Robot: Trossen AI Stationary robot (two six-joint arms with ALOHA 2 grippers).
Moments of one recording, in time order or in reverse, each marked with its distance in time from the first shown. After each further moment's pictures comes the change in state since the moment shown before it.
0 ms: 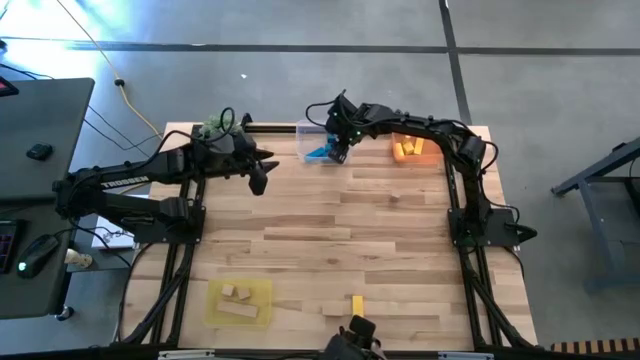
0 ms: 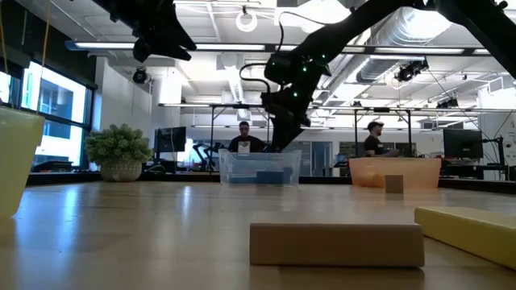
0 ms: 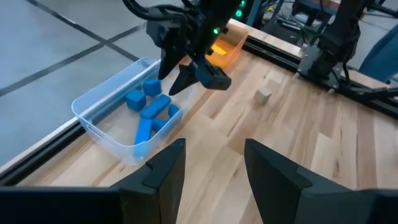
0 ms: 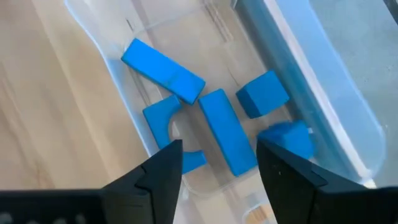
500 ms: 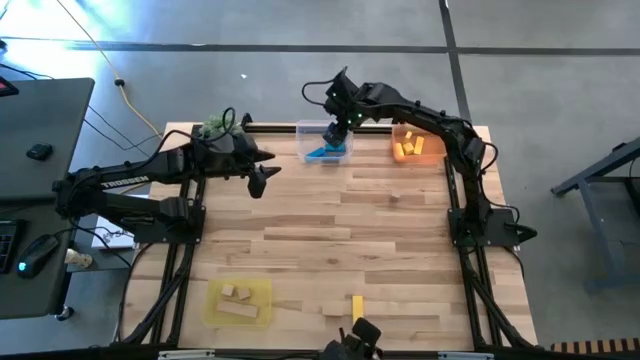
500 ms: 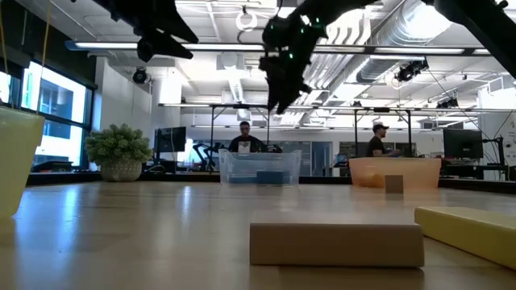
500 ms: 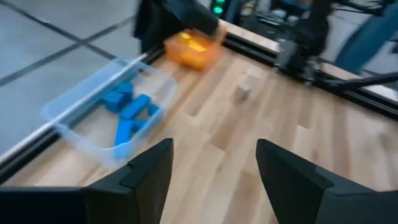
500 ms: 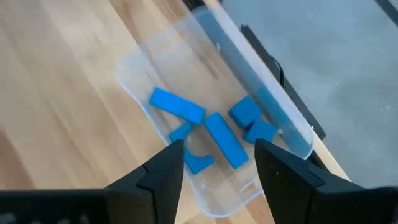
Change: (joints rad) left arm -0.001 0.000 0.000 0.010 0.089 0.024; right arm 0.019 0.000 0.341 -0.322 0.010 0.163
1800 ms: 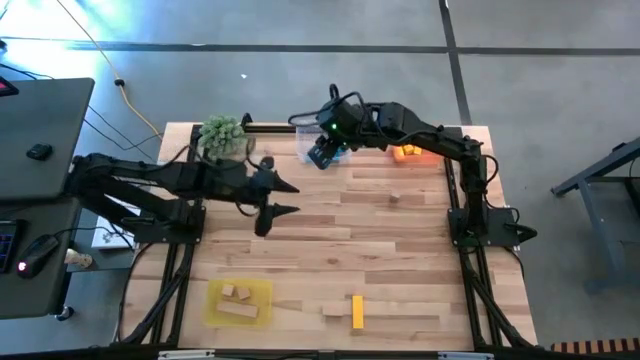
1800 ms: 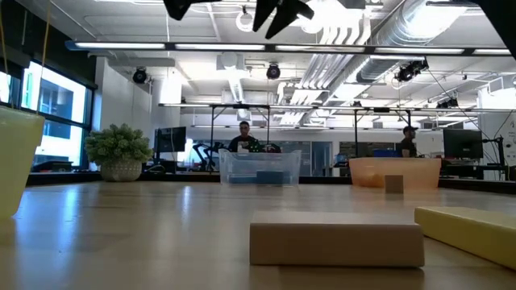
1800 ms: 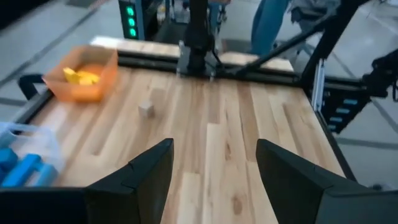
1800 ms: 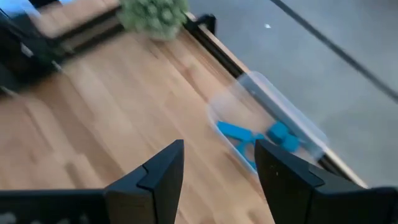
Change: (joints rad) left arm -0.375 0.186 0.181 0.069 -0.037 0.092; right arm 0.359 -0.072 0.343 -0.233 0.328 0.336
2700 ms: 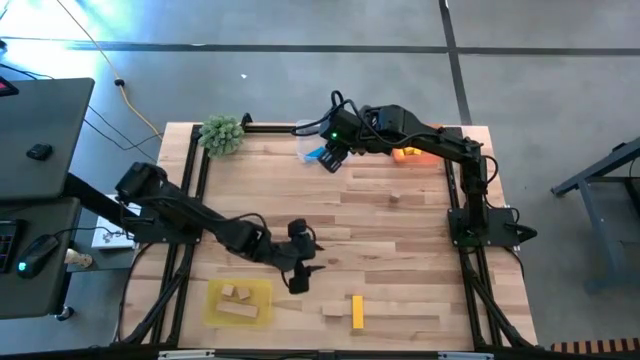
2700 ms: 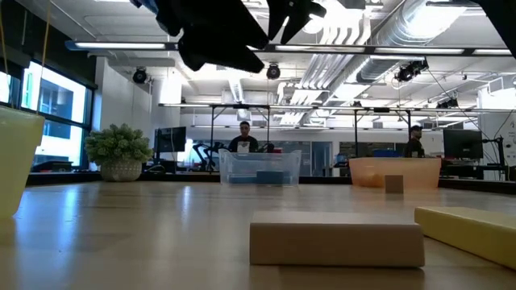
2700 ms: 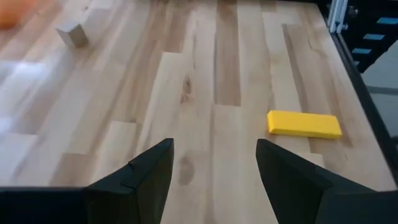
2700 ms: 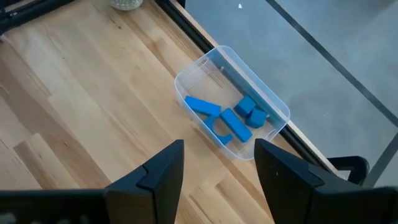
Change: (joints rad) left arm -0.322 0.528 0.019 0.241 -0.271 -0.181; right arm 0.021 -0.001 0.000 -0.155 0.103 0.021
